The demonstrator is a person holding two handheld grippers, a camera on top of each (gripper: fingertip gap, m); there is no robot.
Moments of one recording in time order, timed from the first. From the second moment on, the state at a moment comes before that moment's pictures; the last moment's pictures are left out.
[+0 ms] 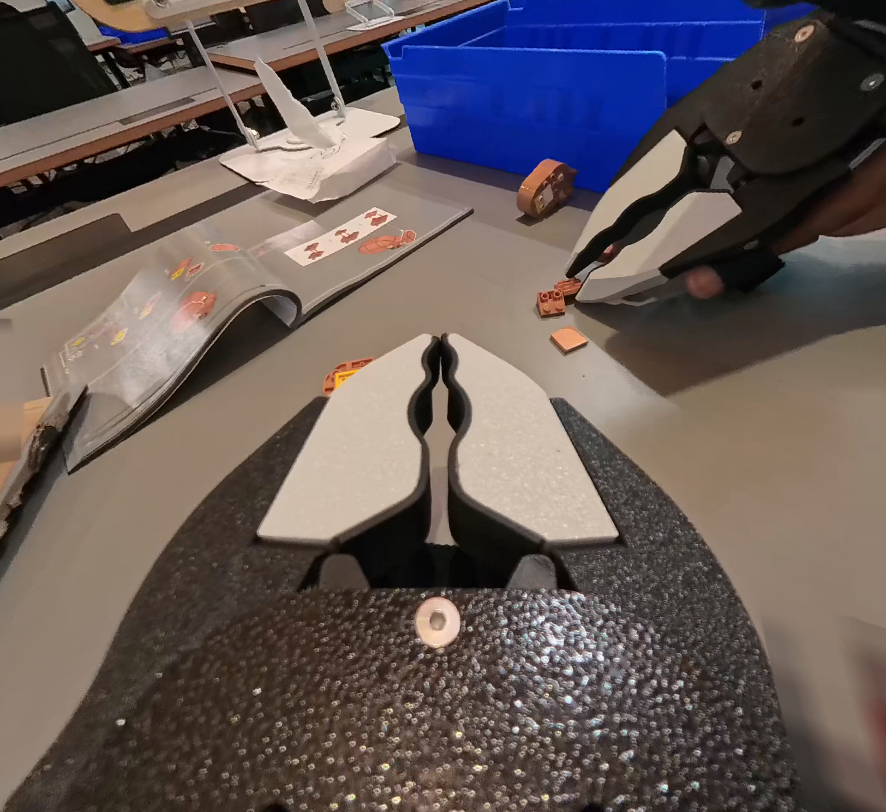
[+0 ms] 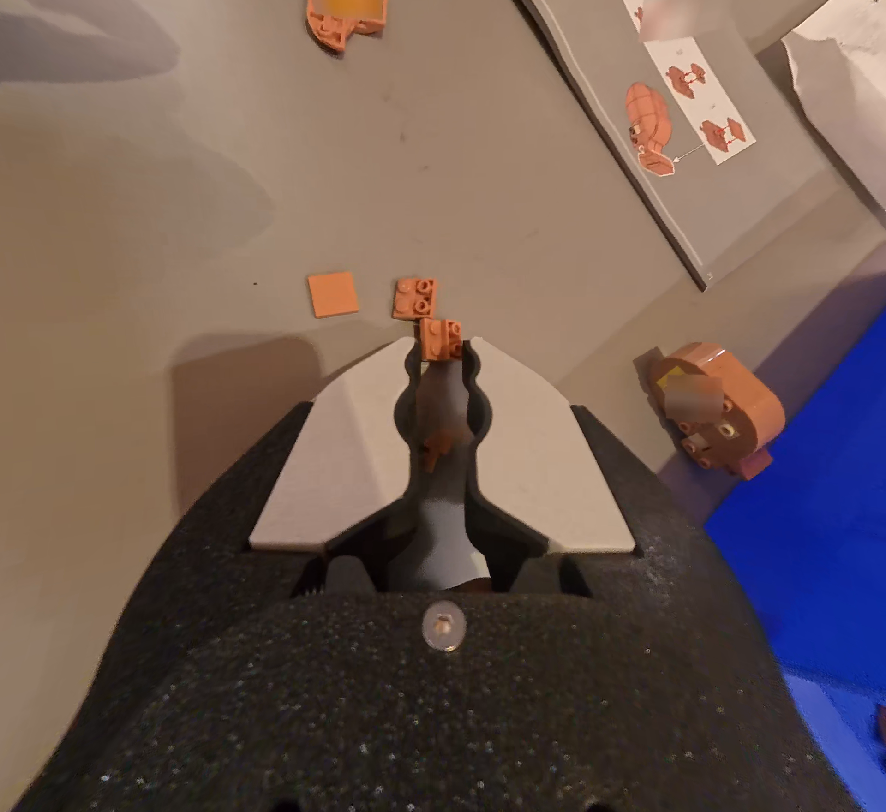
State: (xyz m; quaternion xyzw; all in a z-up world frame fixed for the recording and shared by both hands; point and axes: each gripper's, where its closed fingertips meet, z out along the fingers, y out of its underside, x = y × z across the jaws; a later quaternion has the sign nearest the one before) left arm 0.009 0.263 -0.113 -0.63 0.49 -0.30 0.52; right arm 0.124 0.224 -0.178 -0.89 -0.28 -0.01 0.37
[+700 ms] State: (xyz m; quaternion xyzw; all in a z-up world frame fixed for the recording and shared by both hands) left arm 0.005 0.263 -0.109 -0.63 0.48 -0.32 0.51; right arm 0.131 0.233 -0.170 -0.87 -0.30 -0.03 0.39
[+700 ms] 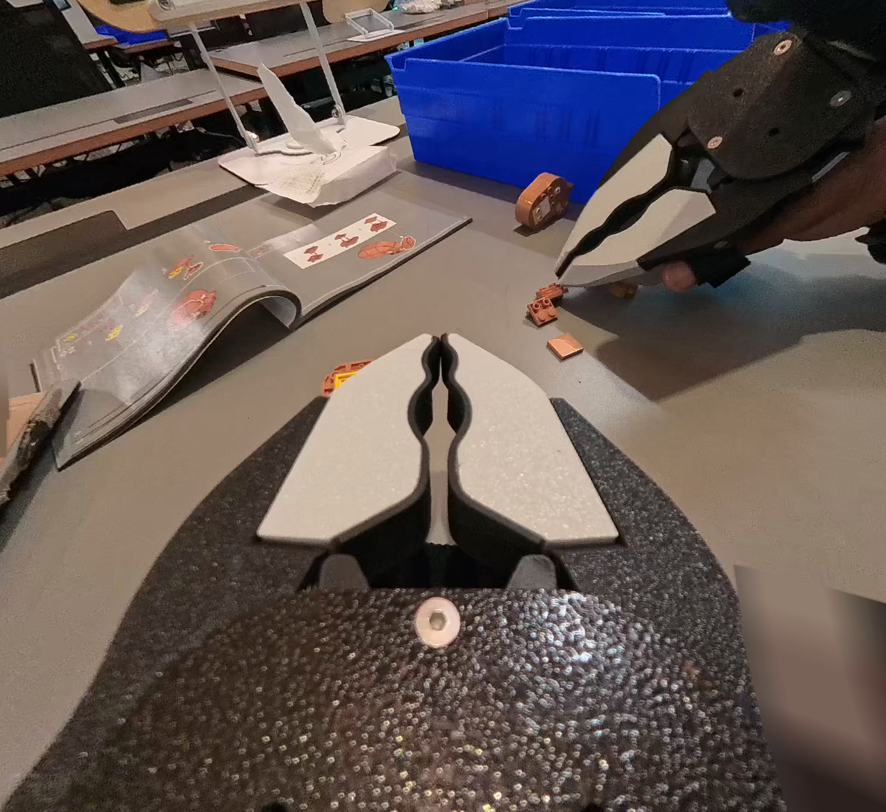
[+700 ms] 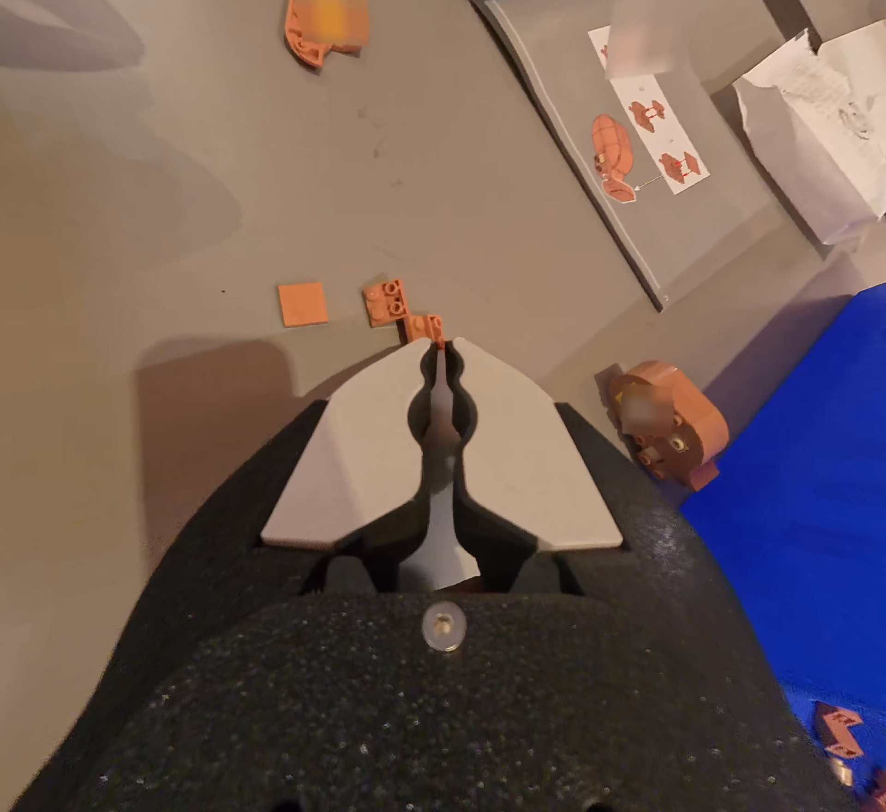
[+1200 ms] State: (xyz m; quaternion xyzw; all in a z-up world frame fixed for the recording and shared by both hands) left arm 0.003 0.263 -0.110 -0.64 0.48 -0.33 0.51; right arm 0.131 0.227 -0.165 -0.88 -0.30 0.00 0.37
